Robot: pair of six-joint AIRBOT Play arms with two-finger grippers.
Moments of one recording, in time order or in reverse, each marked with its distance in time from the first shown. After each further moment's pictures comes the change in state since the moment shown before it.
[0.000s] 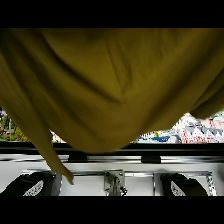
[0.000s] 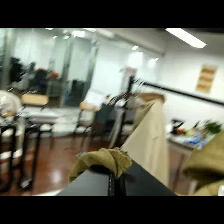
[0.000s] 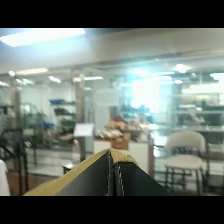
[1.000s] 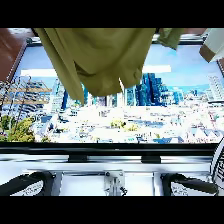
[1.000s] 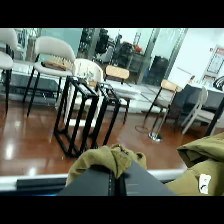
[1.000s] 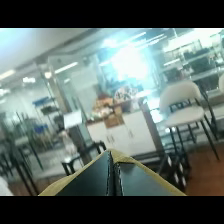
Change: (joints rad) left arm -0.003 -0.293 -0.041 0.239 0.220 -0.087; right arm 0.071 -0.478 -0.066 0.081 -0.430 0.045
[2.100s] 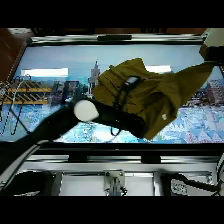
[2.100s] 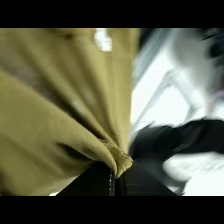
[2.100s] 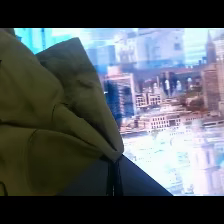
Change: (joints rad) left arm -0.761 -0.189 -0.460 -0.283 -0.266 -0.001; right arm -0.258 0.010 -0.022 -0.760 1.204 0.108
